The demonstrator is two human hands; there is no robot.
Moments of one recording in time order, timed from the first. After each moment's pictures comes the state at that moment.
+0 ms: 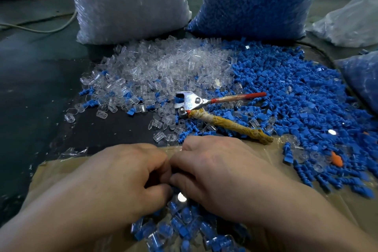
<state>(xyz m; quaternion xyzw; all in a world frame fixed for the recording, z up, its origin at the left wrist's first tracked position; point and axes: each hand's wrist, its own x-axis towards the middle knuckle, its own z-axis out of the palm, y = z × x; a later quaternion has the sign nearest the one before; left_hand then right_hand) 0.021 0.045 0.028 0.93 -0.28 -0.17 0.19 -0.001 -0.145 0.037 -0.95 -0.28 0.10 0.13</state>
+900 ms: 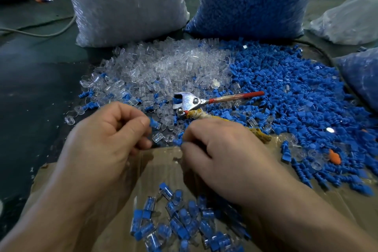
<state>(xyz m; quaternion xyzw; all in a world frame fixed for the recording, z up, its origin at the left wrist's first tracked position) 0.035 0.047 0.009 0.86 -0.02 0.04 0.51 0.001 -0.149 0.032 -0.95 -0.14 0.00 0.27</state>
